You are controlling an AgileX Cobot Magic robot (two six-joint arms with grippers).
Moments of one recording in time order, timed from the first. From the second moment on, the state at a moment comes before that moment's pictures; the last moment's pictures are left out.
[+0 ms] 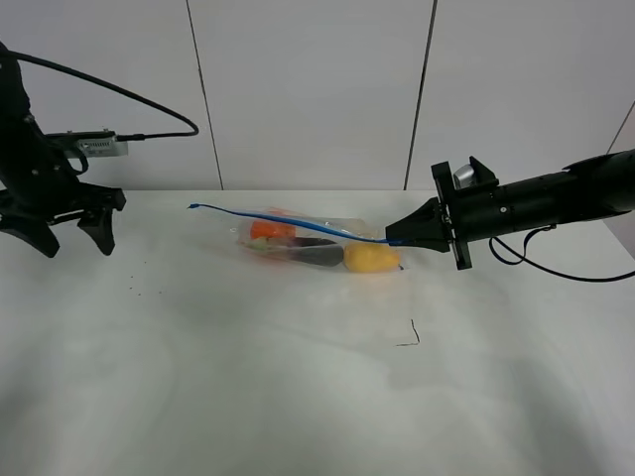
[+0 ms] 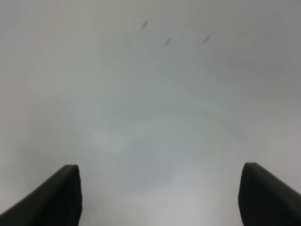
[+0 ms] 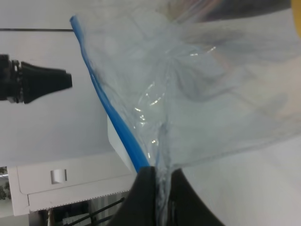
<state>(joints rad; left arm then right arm) 0.00 1.81 -1.40 0.06 1.10 -0.04 -0.02 2.00 -1.15 1.36 1.21 -0.75</state>
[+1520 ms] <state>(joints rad) 0.00 0.72 -0.66 0.08 1.07 -0.04 -0.02 2.00 -1.15 1.36 1.21 -0.75</state>
